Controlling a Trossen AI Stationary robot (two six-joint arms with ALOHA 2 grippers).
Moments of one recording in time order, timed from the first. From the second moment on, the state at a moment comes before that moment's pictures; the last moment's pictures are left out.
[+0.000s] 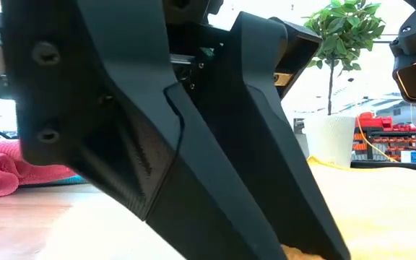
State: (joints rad) left arm -0.54 2.22 1.43 0.00 0.06 0.38; right arm 0.81 1.85 0.88 -0.11 0.43 1.75
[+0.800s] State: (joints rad) left arm -0.50 2.22 1.43 -0.01 0.02 0.30; right arm 0.99 1.97 1.30 -0.26 0.50 1.13
